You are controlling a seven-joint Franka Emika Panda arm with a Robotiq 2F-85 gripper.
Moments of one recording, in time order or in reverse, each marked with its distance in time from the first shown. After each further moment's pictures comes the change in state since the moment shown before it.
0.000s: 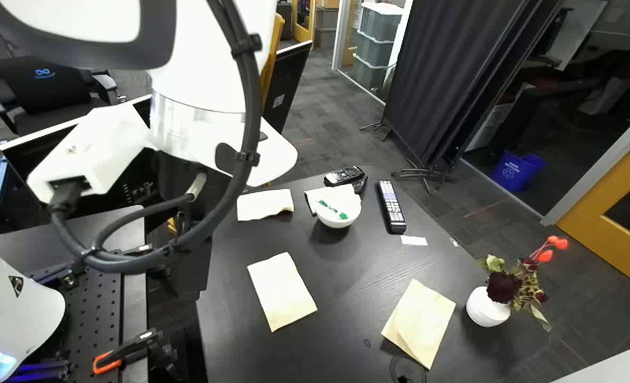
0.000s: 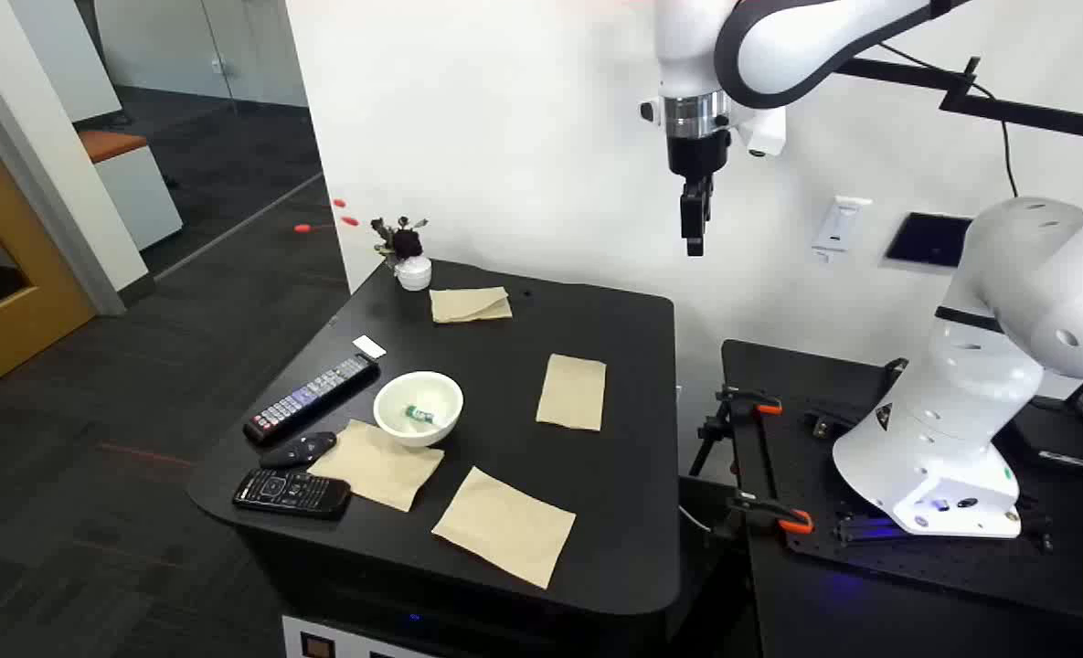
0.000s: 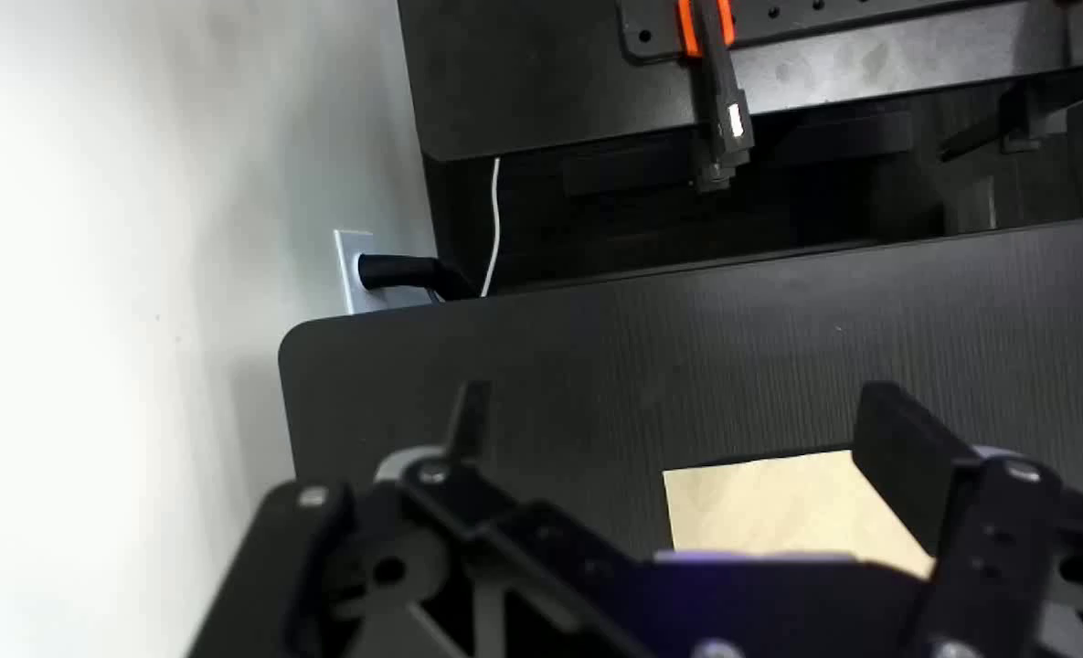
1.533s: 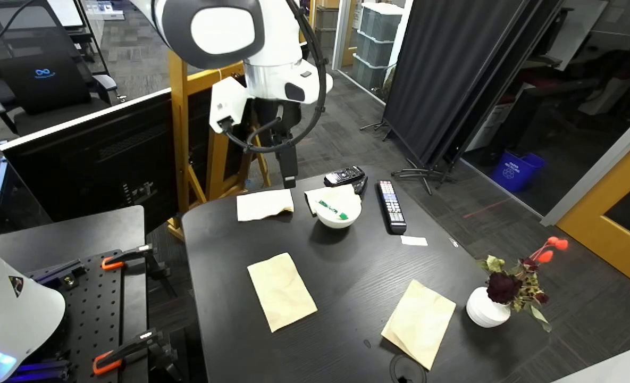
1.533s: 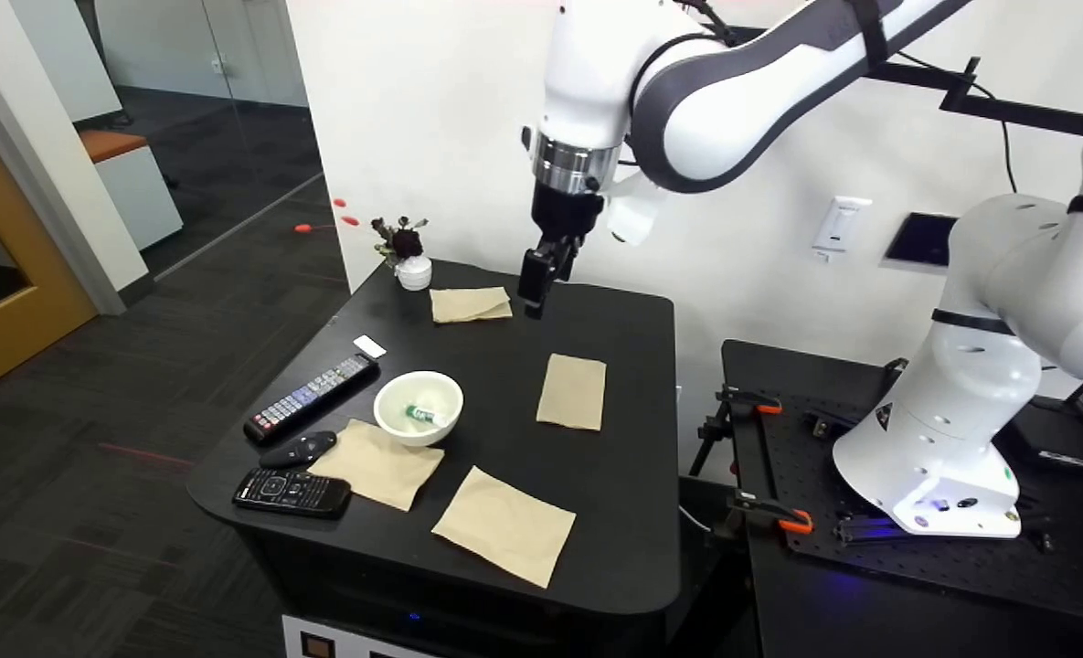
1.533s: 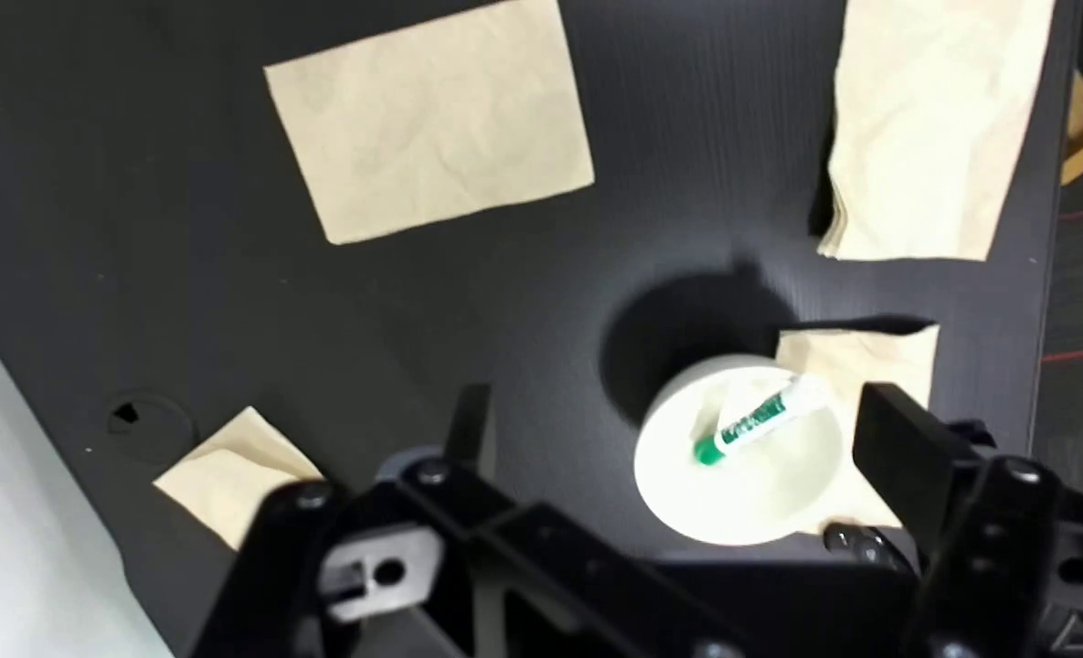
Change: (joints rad) arm 0.184 0.295 0.195 0.152 0.167 0.479 0.374
